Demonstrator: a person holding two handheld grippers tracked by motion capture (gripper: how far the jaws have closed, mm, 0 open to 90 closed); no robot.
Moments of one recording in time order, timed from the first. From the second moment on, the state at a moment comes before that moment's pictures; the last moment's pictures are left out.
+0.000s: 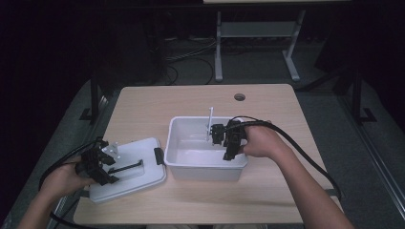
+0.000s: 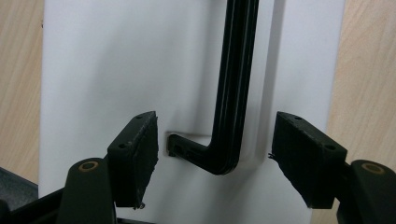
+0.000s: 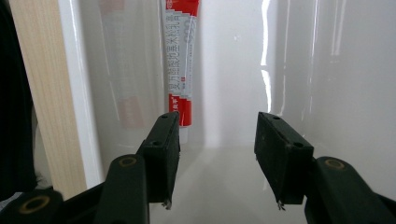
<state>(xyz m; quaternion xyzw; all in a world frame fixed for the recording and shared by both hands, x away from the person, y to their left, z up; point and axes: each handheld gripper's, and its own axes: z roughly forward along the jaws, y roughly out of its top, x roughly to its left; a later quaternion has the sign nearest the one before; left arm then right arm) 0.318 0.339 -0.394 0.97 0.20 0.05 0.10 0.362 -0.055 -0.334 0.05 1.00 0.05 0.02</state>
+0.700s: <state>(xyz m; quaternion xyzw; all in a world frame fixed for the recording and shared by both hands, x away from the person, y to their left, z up) 0.317 0.338 -0.393 0.97 0.20 0.05 0.10 0.361 -0.063 -0.314 0.05 1.00 0.06 0.04</state>
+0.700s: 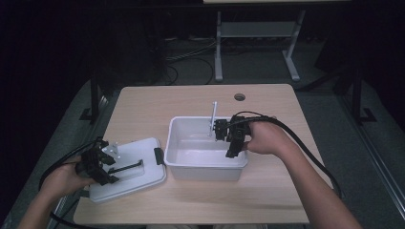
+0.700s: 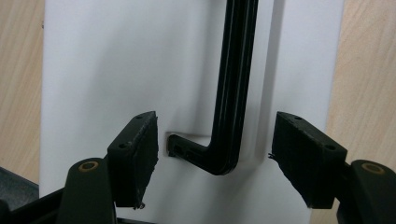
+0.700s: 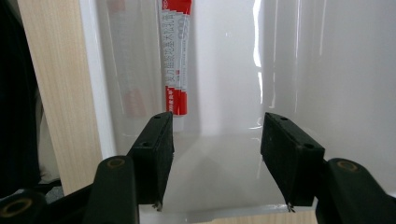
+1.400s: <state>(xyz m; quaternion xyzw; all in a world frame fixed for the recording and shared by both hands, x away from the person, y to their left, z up) 0.318 0.336 -0.392 0.97 0.20 0.05 0.10 0.358 -0.074 -0.303 0.06 1.00 0.06 0.05</state>
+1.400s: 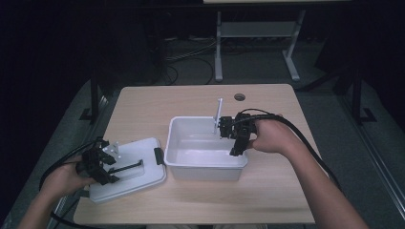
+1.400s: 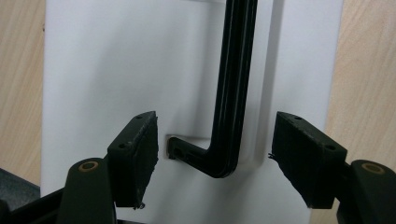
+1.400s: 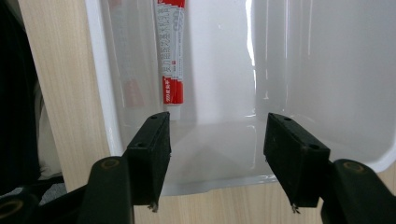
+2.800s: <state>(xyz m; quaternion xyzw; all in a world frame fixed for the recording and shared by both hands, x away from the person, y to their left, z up) 0.319 0.335 -0.391 0.98 0.19 0.05 0.09 0.354 -0.103 -0.296 0.09 0.99 0.06 0.05</state>
